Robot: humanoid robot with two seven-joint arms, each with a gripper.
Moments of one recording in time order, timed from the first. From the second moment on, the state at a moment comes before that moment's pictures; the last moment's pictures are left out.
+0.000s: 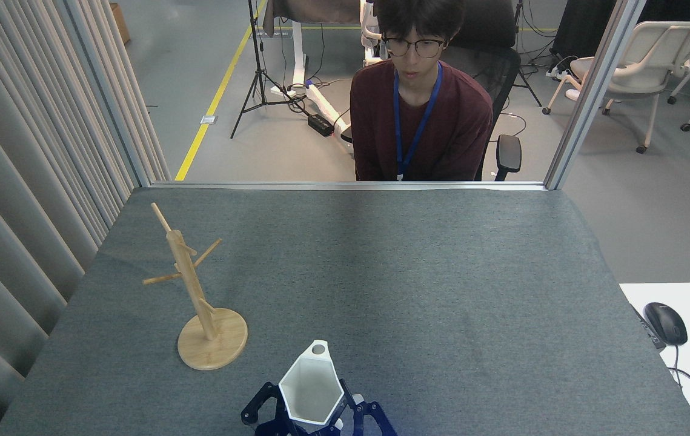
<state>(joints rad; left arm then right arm) 0.16 -0.06 -0.27 -1.56 -1.84 -0.30 0.33 0.22 0.18 0.52 -1.55 1.87 0.02 -0.43</state>
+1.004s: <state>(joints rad) 0.15 -0.06 -0.26 -1.56 -1.85 -0.30 0.34 0.10 0.20 0.15 -1.71 1.43 0.06 -0.43</state>
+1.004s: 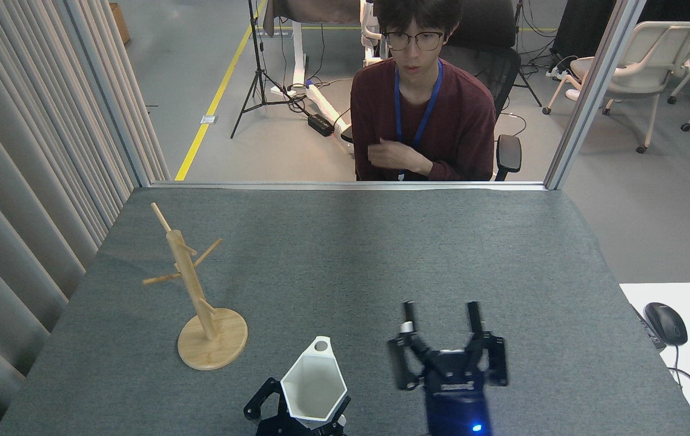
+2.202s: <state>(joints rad) 0.06 -0.09 0.33 -1.51 -2.37 0.00 0.33 0.35 0.05 -0.05 -1.60 1.48 -0.06 -0.37</state>
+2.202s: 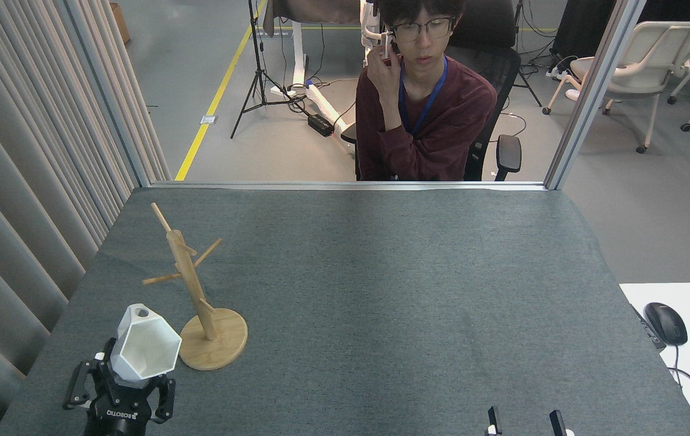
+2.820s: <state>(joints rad) -0.07 -0.11 0.42 -1.46 -2.47 -0.01 0.32 0.32 0.05 -0.05 -1.56 1.48 -0.07 -0.37</state>
